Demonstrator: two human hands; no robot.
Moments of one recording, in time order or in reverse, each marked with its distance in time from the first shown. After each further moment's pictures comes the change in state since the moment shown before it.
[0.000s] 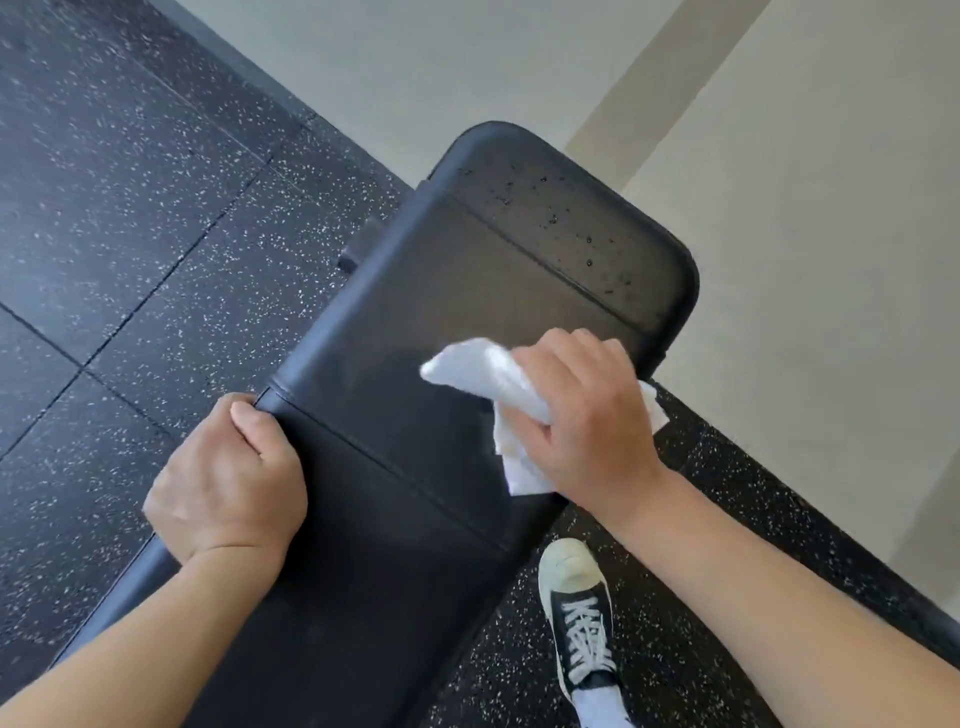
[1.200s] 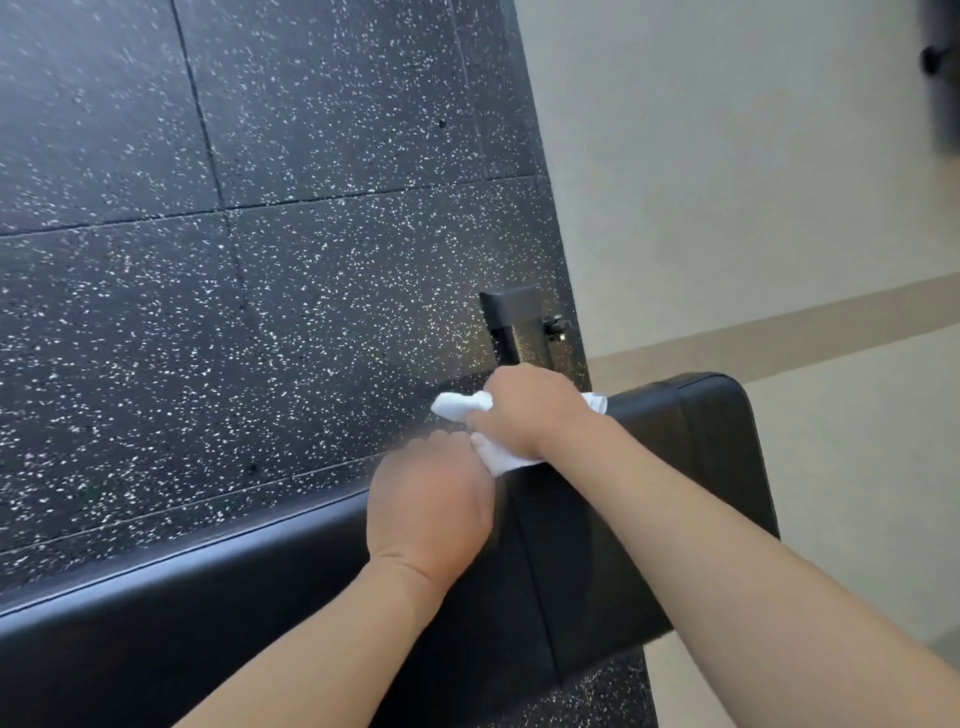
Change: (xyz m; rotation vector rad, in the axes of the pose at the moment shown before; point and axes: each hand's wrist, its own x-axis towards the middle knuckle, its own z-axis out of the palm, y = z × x) left_hand 0.009 -0.004 -0.012 -0.142 -0.125 0.085; right_hand 0.197 -0.163 0.113 -0.309 -1.250 -0.130
